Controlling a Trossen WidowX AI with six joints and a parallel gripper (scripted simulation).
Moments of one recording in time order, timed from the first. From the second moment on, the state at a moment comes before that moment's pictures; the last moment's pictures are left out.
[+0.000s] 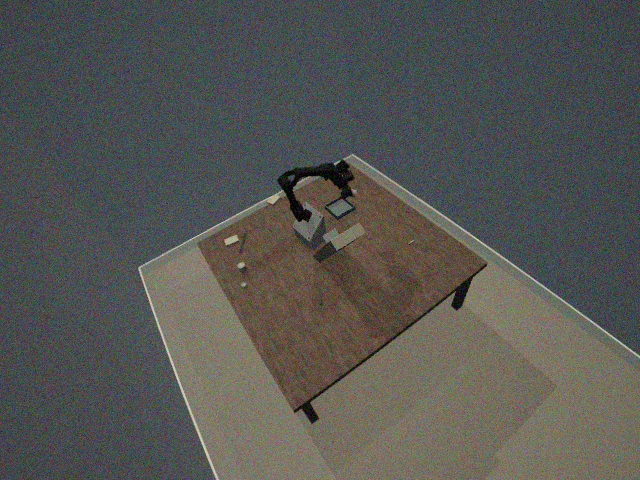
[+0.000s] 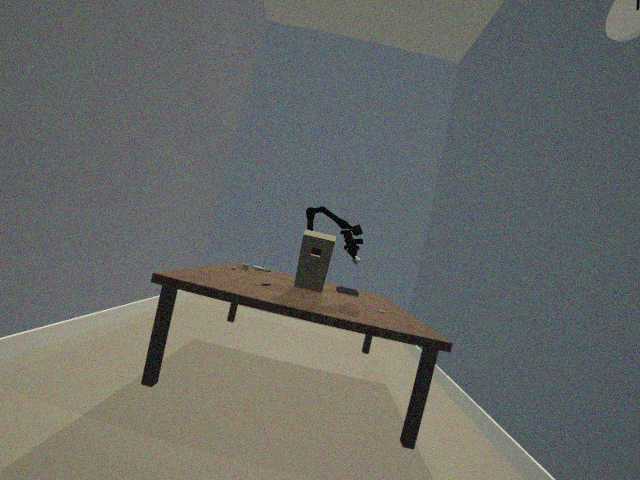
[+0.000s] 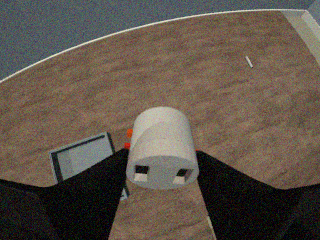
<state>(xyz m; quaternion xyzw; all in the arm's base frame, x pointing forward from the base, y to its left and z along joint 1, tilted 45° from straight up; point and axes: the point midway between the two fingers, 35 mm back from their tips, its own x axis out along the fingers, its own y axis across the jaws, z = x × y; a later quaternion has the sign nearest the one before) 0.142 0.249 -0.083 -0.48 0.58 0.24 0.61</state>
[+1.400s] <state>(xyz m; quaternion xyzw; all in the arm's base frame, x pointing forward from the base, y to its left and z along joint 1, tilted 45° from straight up) -0.022 0.163 -0.227 -0.53 0.57 0.47 0.41</state>
